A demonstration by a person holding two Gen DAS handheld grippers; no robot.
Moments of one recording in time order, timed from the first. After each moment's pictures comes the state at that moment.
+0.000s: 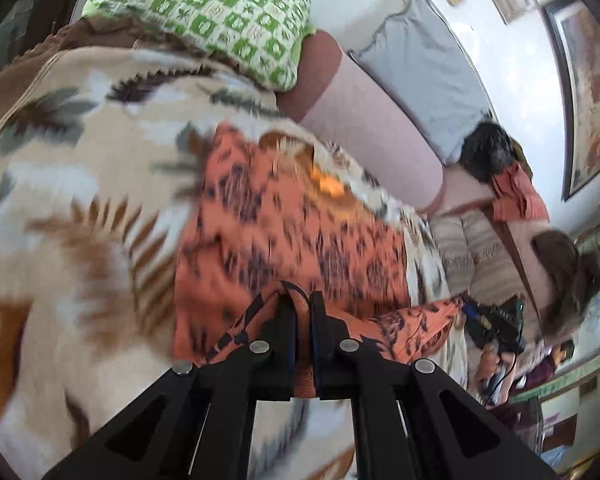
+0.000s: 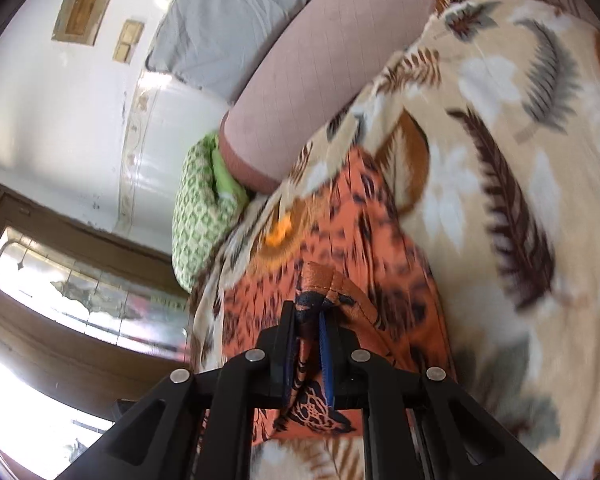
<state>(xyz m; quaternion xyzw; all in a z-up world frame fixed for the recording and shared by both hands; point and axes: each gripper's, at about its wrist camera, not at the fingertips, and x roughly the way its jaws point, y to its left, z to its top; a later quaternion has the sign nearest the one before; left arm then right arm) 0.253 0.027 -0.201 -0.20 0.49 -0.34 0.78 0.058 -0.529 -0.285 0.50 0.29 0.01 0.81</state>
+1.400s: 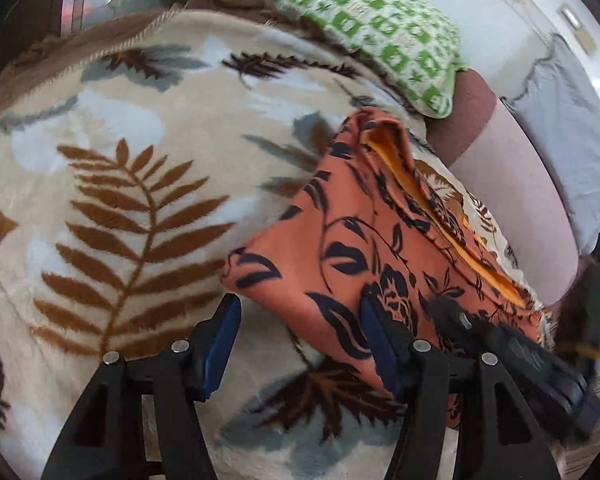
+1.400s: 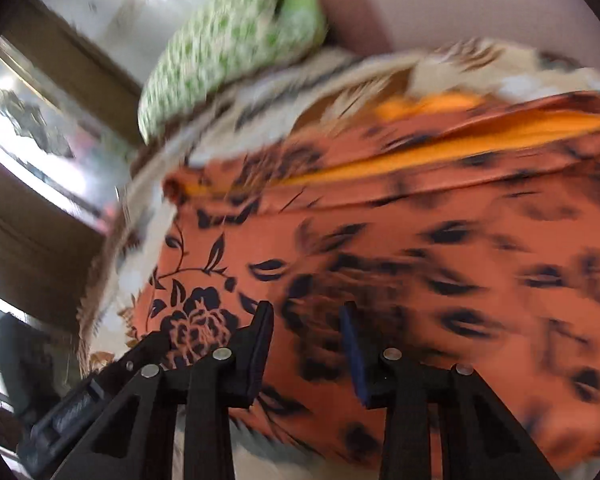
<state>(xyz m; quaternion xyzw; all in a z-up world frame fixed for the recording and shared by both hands) 0.267 -0.034 -0.299 -0.23 0.49 -0.06 0.84 0.323 -0.278 -0.337 0.24 0.48 0.09 0.84</state>
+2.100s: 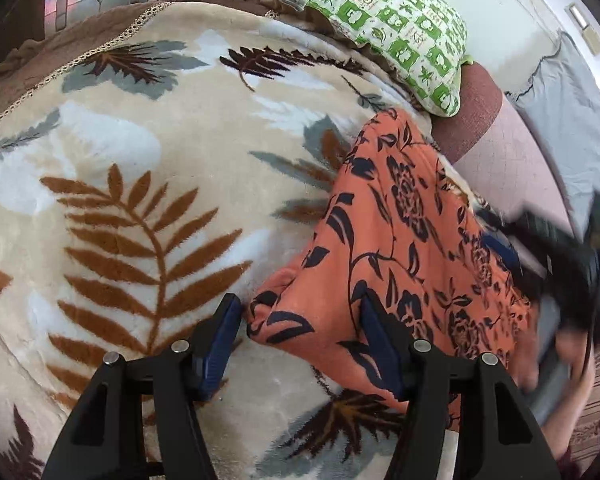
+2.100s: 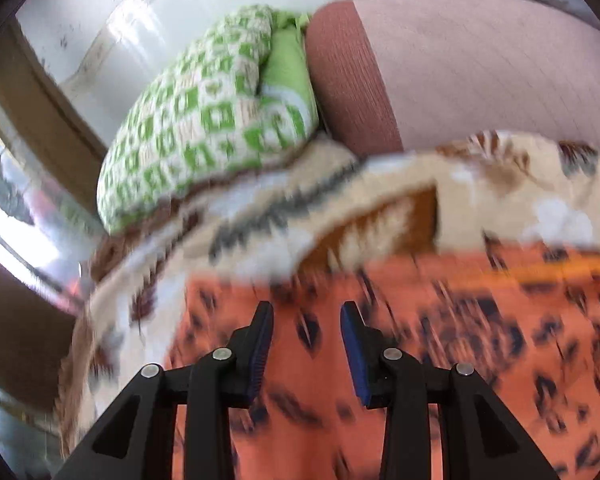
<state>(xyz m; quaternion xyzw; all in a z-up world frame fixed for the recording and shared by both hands) 0.295 -0.020 -0.298 -0.21 0.51 -0.07 0.83 0.415 -0.288 -0.300 0.23 0.40 -0.01 0.88</state>
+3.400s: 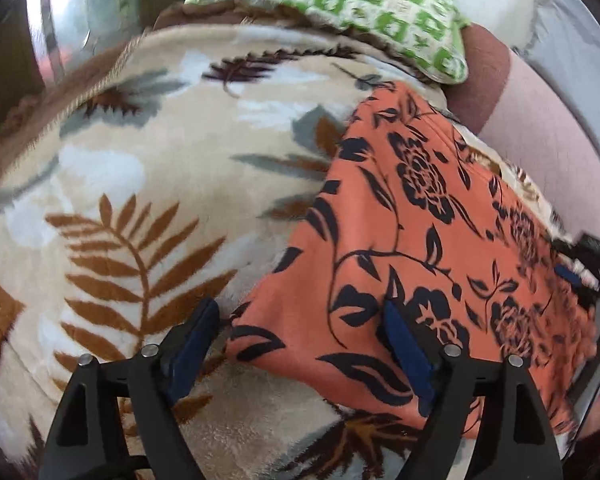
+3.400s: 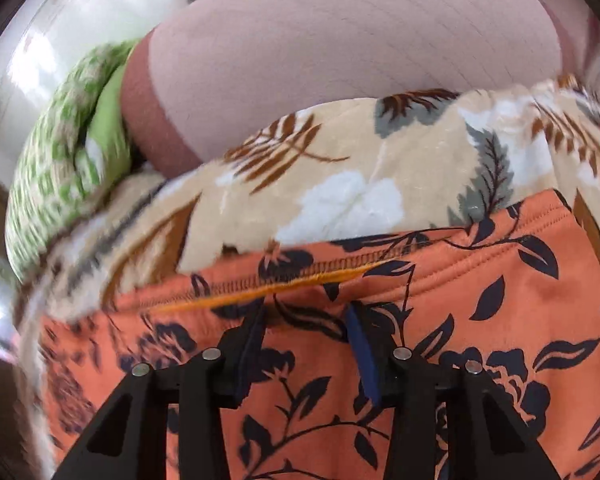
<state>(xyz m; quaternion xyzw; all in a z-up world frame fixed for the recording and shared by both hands) 0.304 -0.052 -0.305 -0.12 0.51 -0.02 0.85 0.367 -0.450 -0.333 0.29 0.42 -0.16 0.85</state>
